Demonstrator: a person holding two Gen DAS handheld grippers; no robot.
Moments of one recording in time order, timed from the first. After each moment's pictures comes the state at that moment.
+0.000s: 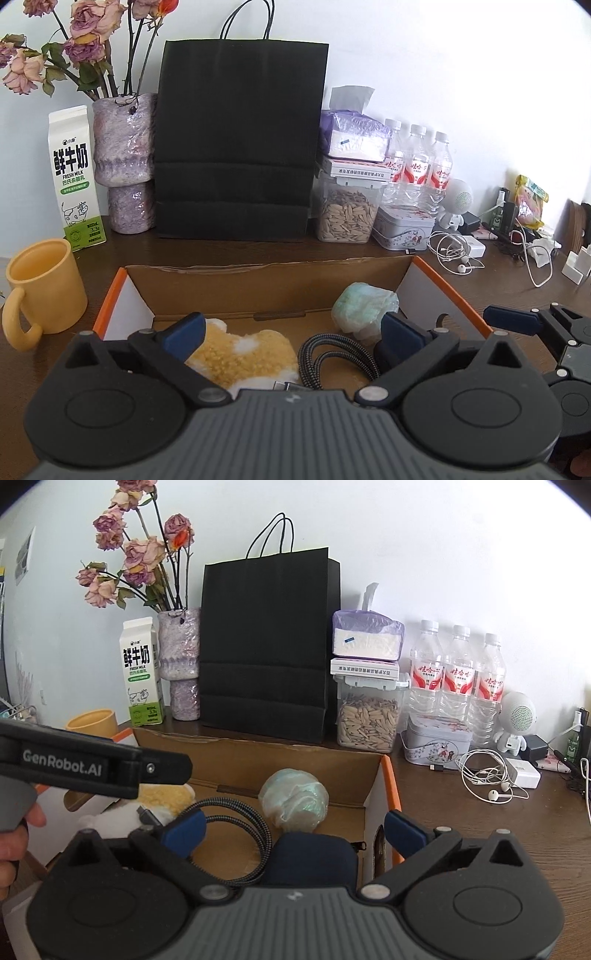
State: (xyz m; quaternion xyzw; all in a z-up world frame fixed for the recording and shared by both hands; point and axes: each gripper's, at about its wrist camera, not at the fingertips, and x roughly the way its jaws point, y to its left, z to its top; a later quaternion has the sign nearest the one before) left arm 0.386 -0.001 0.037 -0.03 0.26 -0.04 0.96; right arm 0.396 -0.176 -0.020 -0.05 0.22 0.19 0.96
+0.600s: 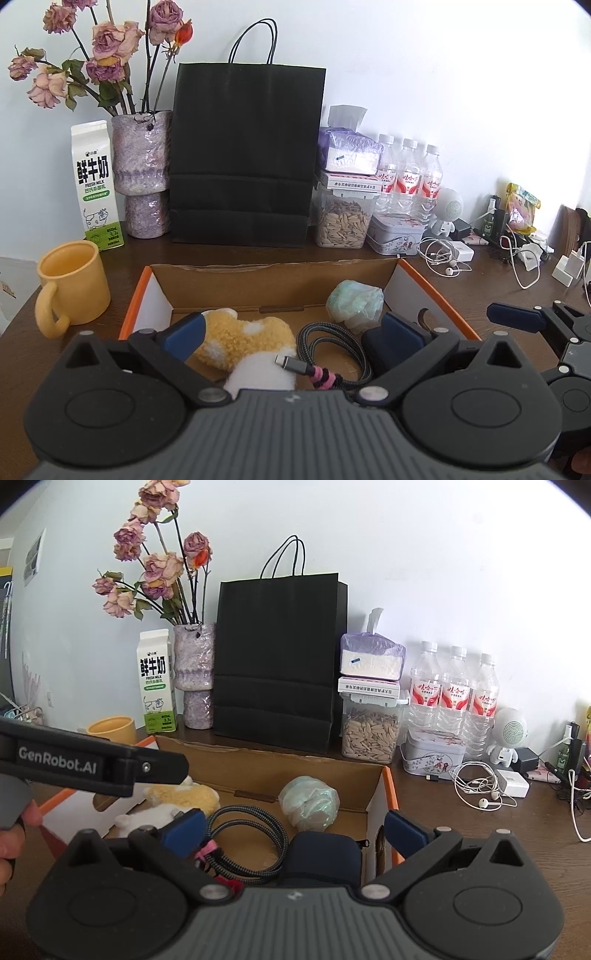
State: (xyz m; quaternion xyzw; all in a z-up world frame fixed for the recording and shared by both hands) left arm 0.336 0.000 0.059 -0.03 0.25 -0.04 0.97; right arm 0.350 -0.178 0.004 -0.05 0.20 0.19 0.96
